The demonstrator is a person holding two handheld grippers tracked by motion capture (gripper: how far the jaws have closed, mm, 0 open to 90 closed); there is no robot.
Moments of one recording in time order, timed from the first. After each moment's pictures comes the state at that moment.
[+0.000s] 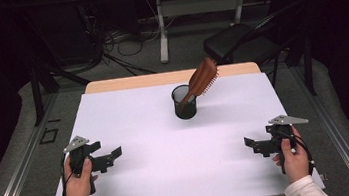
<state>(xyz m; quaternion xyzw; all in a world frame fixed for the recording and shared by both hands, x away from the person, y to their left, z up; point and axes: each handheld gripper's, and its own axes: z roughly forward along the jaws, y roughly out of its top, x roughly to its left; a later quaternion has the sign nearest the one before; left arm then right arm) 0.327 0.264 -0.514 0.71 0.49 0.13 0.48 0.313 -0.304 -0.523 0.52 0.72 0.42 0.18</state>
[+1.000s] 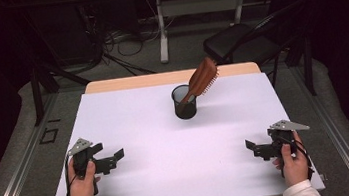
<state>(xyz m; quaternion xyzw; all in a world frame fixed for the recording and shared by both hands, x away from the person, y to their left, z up) 0.325 0.259 -0.527 0.72 0.49 0.14 0.48 0.306 -0.307 -0.538 0.53 0.71 0.42 0.21</state>
